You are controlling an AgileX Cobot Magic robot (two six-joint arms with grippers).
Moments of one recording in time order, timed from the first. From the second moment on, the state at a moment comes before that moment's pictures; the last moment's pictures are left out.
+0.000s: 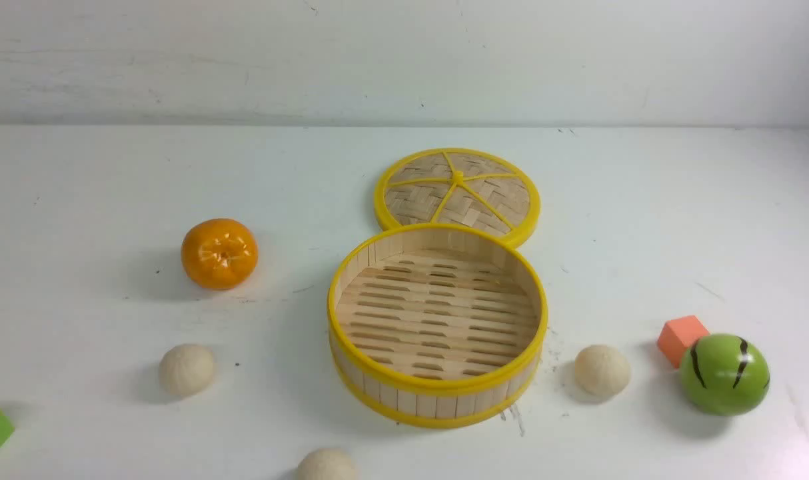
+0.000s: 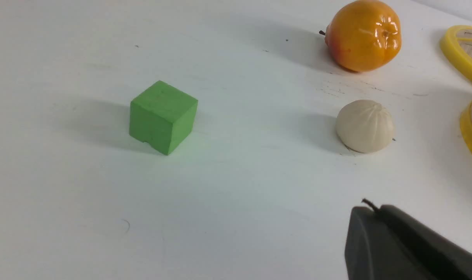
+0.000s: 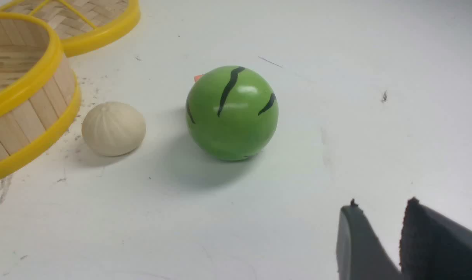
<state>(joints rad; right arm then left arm) -0.07 -0.01 0.02 0.01 0.39 0.10 0.04 -0.01 0.03 0.01 0.38 -0.32</state>
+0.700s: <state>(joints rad) -0.07 -0.01 0.02 0.01 0.39 0.10 0.04 -0.01 0.03 -0.03 0.38 -0.37</state>
